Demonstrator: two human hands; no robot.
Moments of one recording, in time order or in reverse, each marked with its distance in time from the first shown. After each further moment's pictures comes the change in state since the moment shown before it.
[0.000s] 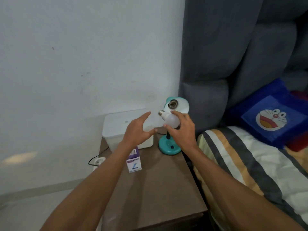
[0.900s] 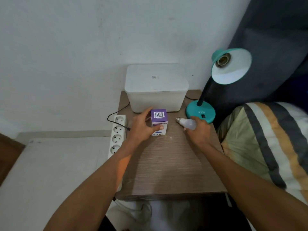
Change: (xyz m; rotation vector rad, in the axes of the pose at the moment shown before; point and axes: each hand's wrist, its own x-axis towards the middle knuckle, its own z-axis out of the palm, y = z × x) left_hand -0.111 -0.128 0.049 -0.356 -0.002 -0.388; right_hand -0.074 0.087 0.123 -0.310 -0.349 0.338
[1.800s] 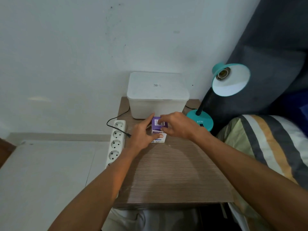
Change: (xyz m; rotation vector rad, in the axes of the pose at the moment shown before) left_hand 0.000 -0.012 0.005 -0.114 -0.032 0.058; right_hand 0.029 -0.091 -0.019 -0.382 -0.358 -0.935
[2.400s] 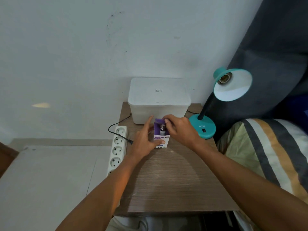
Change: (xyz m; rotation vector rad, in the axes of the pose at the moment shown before) left_hand 0.003 -0.007 0.004 -0.002 0.016 0.010; right_hand -0.002 -0.002 0.017 0.263 0.383 0.159
